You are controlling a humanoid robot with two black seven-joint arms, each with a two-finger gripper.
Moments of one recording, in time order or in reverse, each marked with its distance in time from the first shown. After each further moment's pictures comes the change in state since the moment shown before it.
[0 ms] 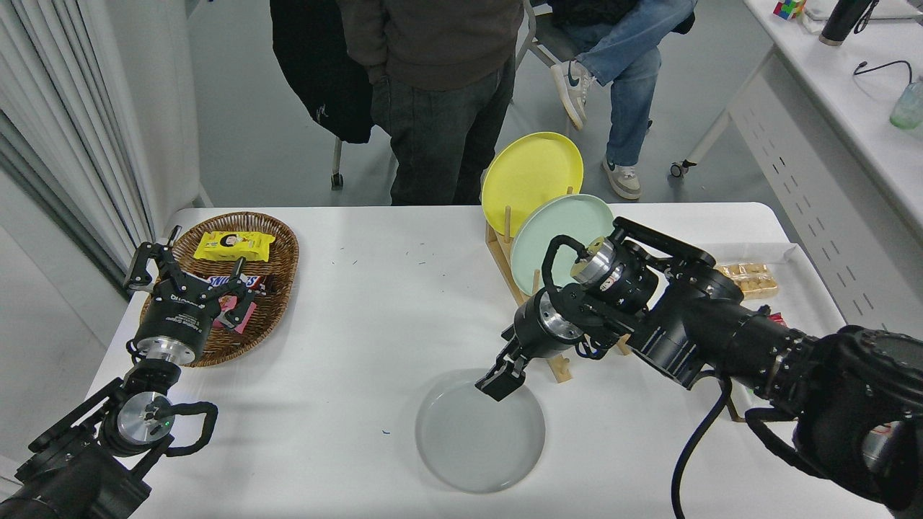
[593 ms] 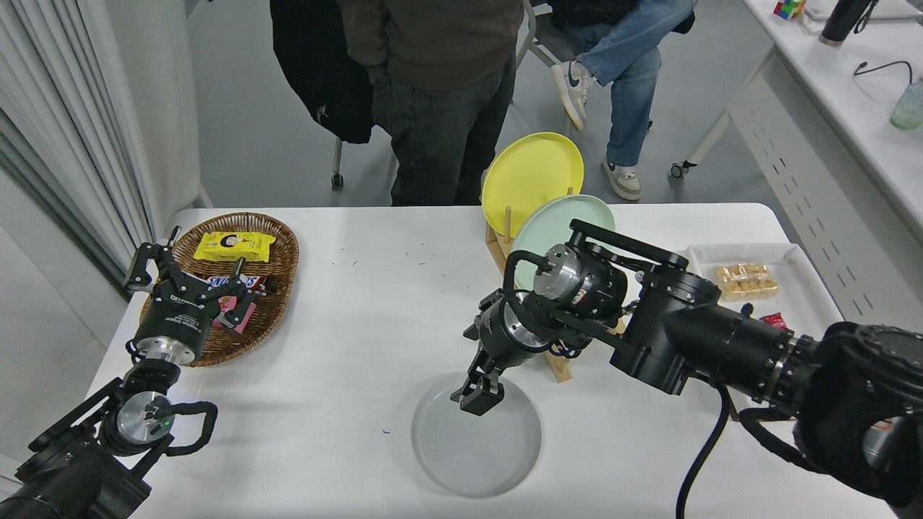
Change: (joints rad) left arm 0.000 0.000 0.000 0.000 0.000 0.000 0.000; right arm 0.035 0.000 -0.010 0.253 -0.251 0.009 -0.002
